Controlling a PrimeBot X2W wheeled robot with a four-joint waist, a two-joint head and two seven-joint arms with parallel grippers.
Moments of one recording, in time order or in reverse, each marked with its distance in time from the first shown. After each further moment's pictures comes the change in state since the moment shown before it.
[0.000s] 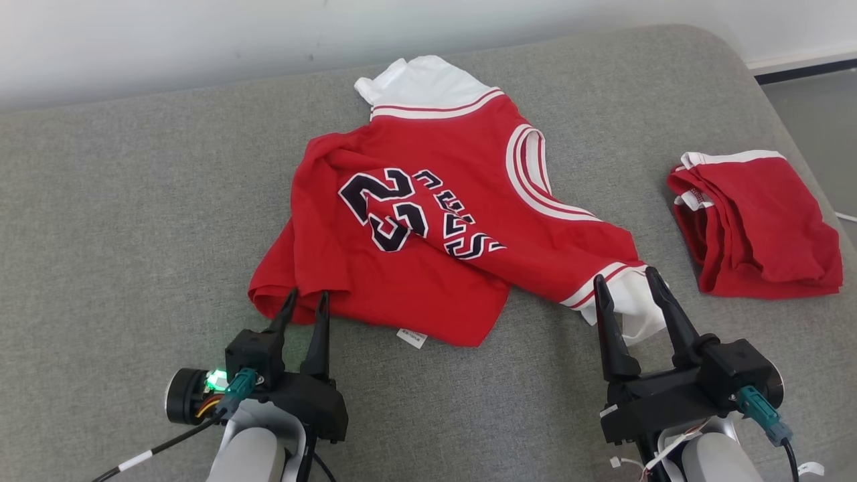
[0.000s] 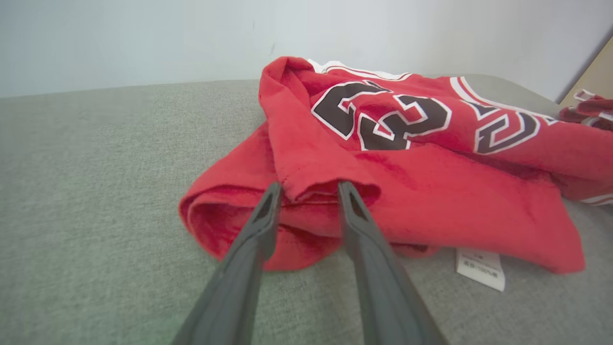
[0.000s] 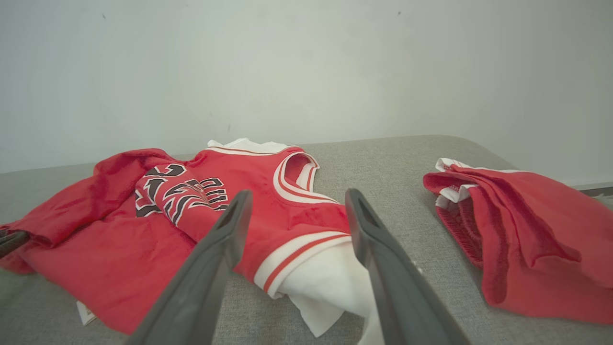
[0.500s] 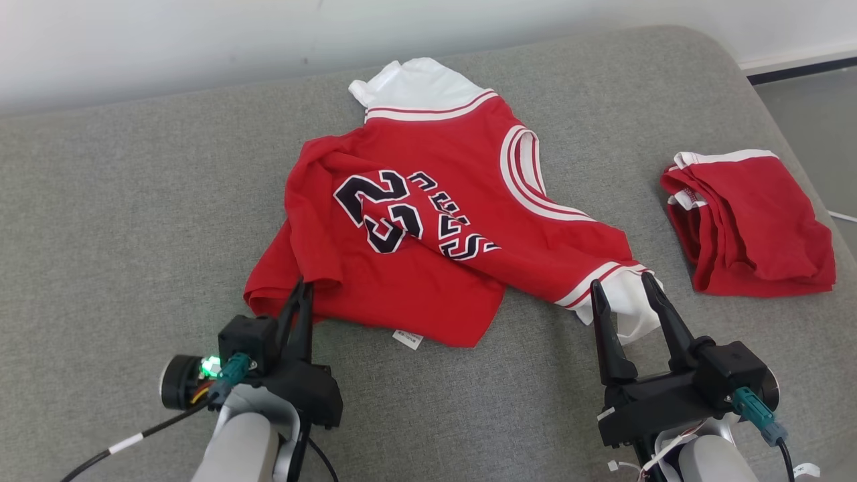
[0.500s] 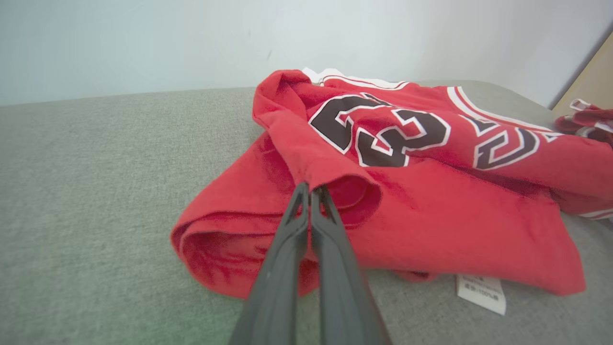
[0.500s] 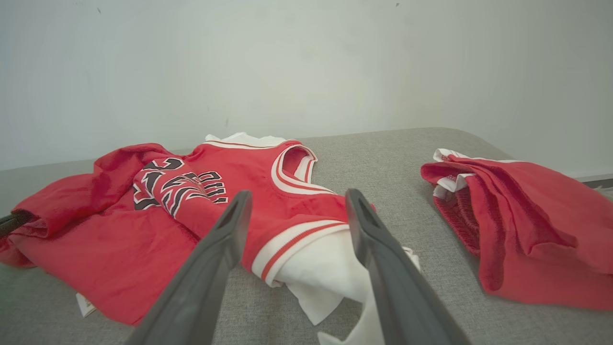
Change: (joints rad) left arm -0.040 0.000 0.011 0.035 -0.010 -0.020 0.000; right arm -0.001 0.003 0.006 0.023 0.006 0.000 0.000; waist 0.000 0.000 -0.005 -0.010
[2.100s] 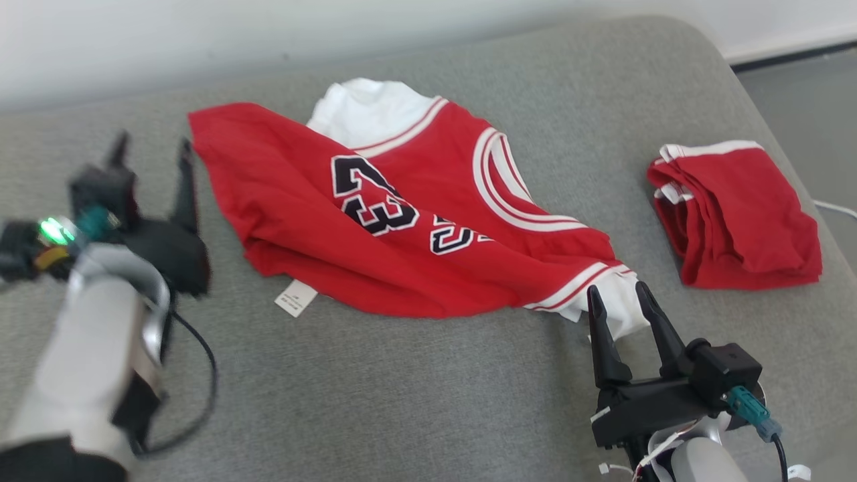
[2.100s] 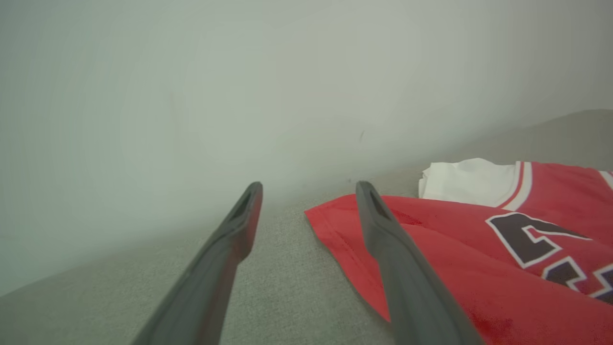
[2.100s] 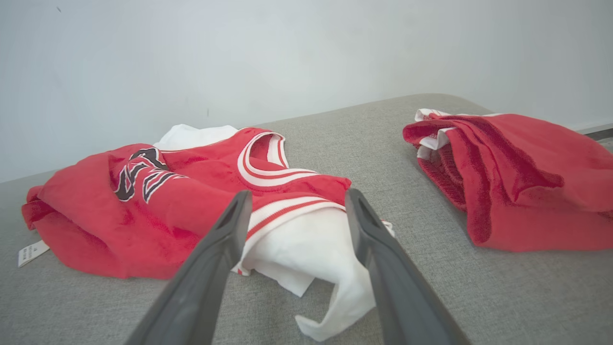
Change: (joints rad) left arm -0.463 0.281 -0.096 0.303 -0.063 -0.005 0.000; right arm -0.019 0.023 -0.007 0.066 0.076 0.000 0.000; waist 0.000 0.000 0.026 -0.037
